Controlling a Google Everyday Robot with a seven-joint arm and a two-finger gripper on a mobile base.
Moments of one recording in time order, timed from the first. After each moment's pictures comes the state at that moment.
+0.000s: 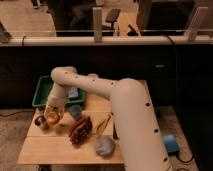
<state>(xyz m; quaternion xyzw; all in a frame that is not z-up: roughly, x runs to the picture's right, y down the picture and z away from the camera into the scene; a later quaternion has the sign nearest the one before) -0.300 0.136 0.785 -0.15 -0.52 -0.61 0.58</state>
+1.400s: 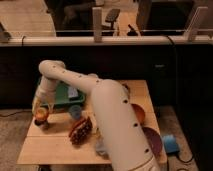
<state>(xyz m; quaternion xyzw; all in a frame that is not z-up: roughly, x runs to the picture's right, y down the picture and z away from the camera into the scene) -0.357 0.110 0.779 -0.12 -0.55 -0.65 0.51</state>
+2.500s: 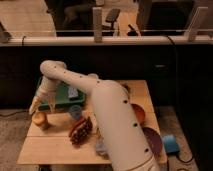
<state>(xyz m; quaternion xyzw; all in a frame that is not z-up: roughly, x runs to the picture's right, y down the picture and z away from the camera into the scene) -0.357 0.112 0.780 -0.11 -0.56 -0.65 0.50</state>
